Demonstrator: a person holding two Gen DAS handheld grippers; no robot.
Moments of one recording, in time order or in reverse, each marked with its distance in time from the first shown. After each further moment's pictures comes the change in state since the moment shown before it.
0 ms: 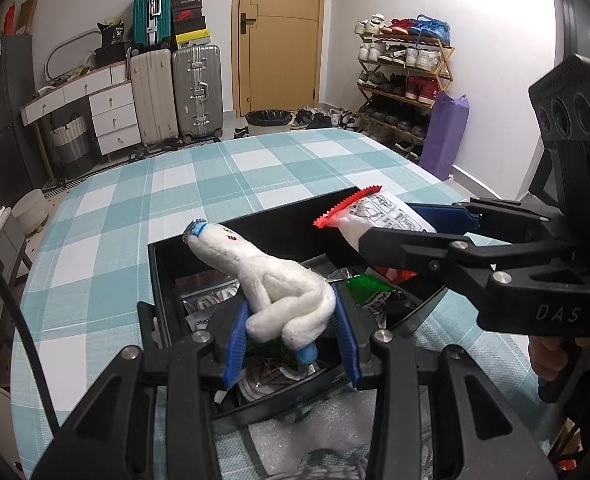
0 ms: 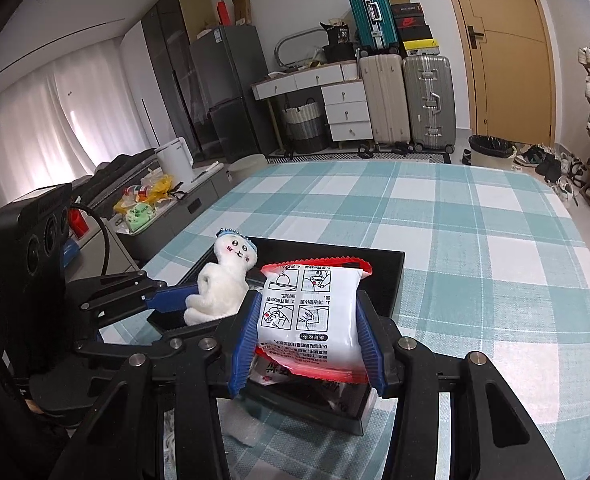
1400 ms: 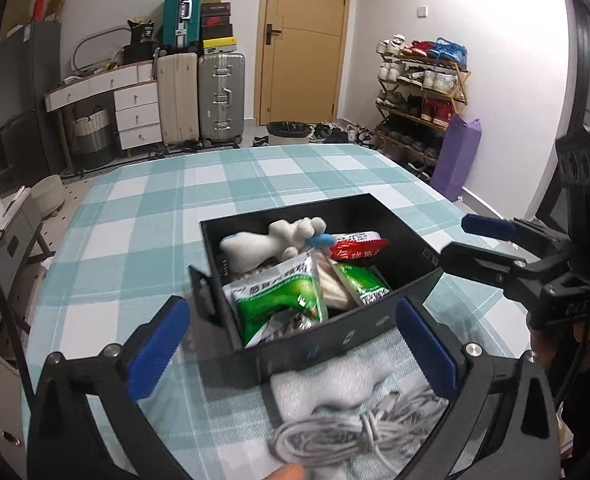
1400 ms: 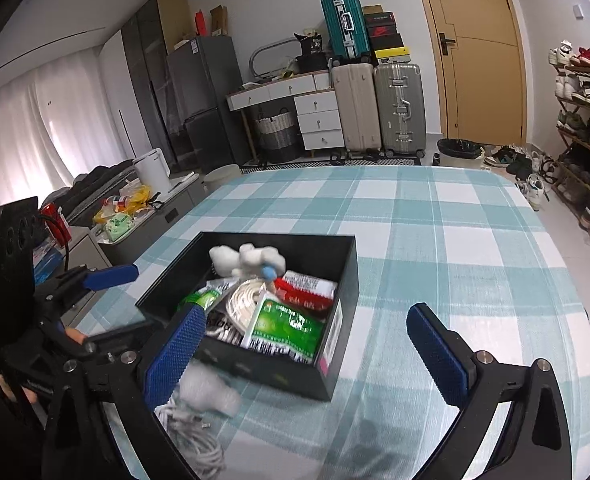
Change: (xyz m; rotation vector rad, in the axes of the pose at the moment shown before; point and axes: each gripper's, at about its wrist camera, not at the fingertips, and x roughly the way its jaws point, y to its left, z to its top) left arm -0.047 0.016 -0.024 -0.090 -0.061 0.042; right arm -0.035 -0.012 -0.022 0.032 -0.044 -0.098
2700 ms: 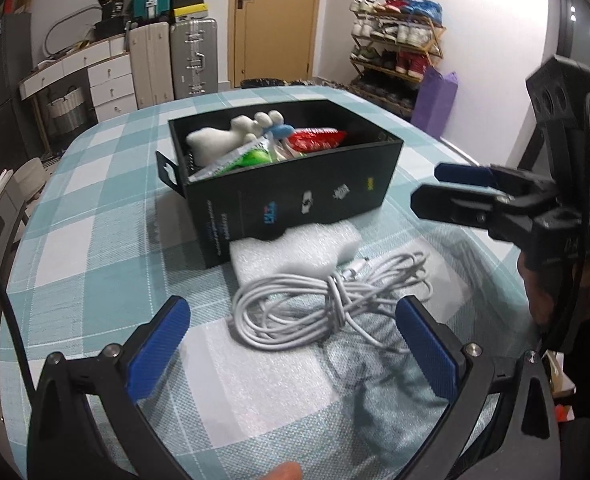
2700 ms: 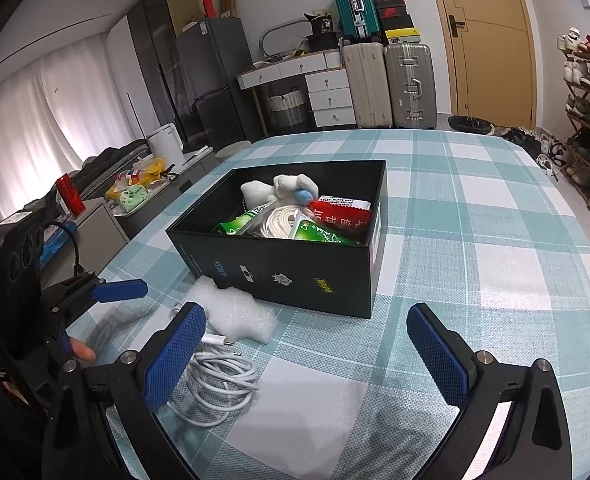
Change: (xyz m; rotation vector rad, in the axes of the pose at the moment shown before) left arm -0.012 -0.026 -0.066 0.080 0.164 -0.067; right arm -0.010 0.023 -0.052 -0.001 0.077 0.038
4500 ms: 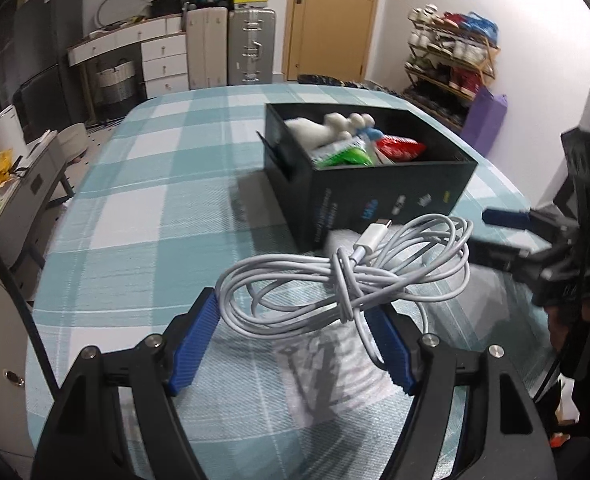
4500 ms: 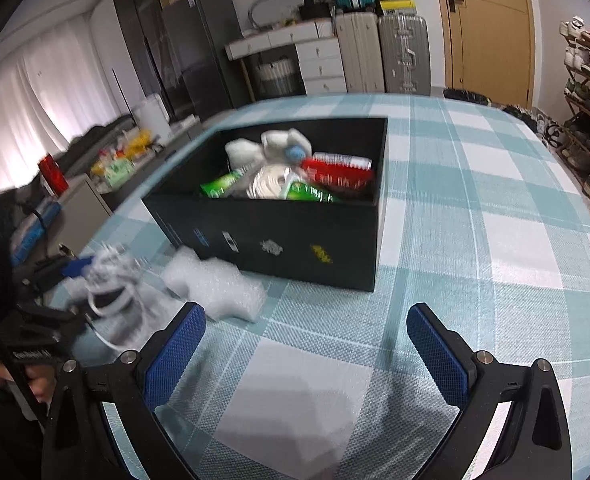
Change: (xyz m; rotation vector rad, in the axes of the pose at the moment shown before) left arm -0.016 0.052 -0.010 -0.166 -0.009 0.129; right arm 0.030 0.003 -0.007 0.000 0.140 -0.053
